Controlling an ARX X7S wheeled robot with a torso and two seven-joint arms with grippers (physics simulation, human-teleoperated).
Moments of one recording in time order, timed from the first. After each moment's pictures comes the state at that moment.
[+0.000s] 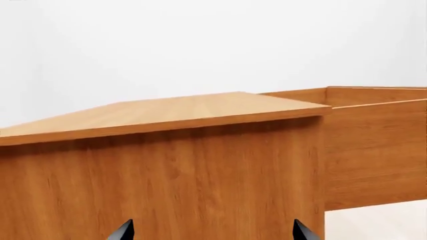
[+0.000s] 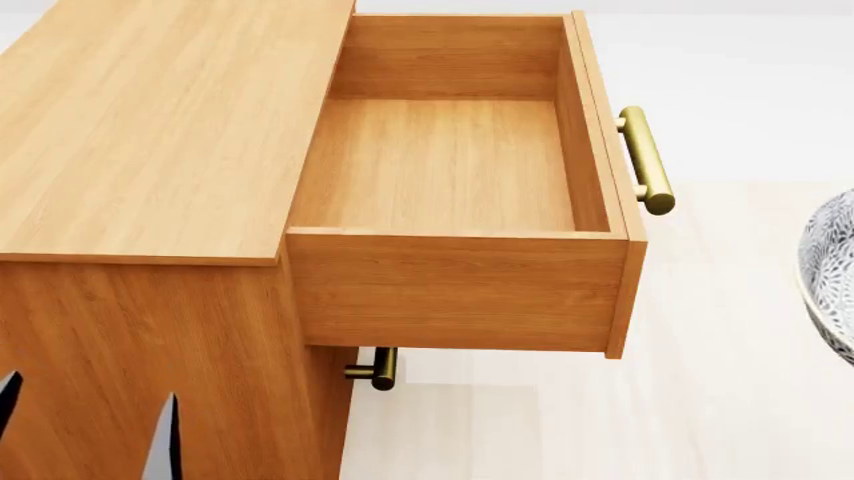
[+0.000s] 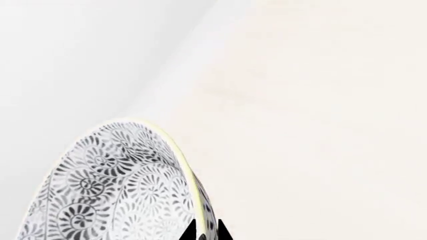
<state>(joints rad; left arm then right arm) 0.02 -0.44 0.32 0.76 -0.29 -0.40 -0.46 0.69 0.71 0.35 0.41 1.21 0.74 0.58</state>
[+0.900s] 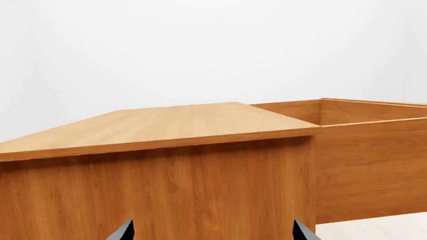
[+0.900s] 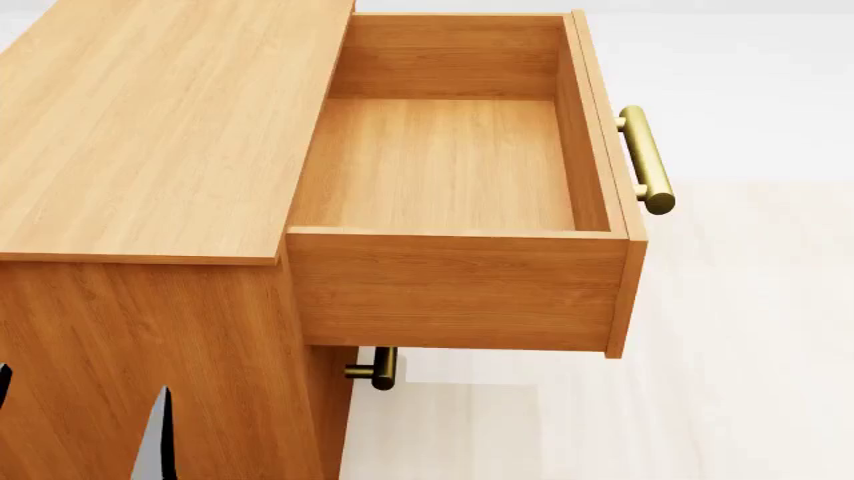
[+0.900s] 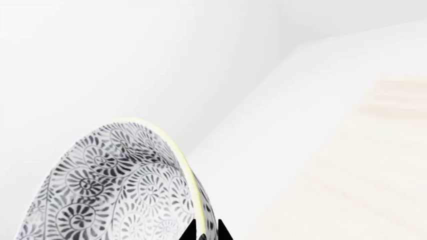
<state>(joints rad) 0.01 -0.46 0.32 0.82 -0.33 -0.44 -0.48 1.69 0.62 -0.05 0.77 1.03 0.86 0.68</state>
